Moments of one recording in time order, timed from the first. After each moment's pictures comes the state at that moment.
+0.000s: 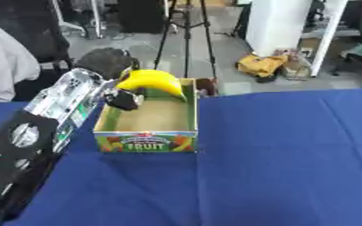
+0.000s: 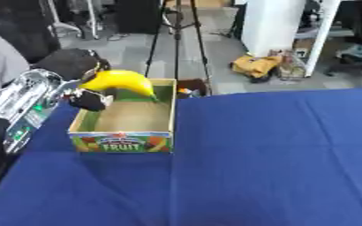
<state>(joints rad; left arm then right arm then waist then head) -1.25 0.35 -0.31 -1.09 -1.27 0.18 -0.44 -0.12 -0.35 -0.23 -1.99 -0.10 -0.82 -0.30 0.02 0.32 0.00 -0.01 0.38</state>
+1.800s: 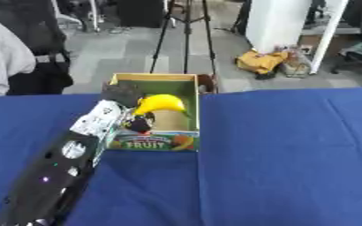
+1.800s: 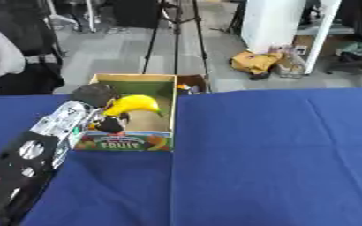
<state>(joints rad) -1.28 0.23 -0.20 -0.81 -1.41 0.19 -0.39 -0.14 -0.34 -0.23 -1.99 -0.10 -0.83 -0.29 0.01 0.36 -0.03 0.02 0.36</state>
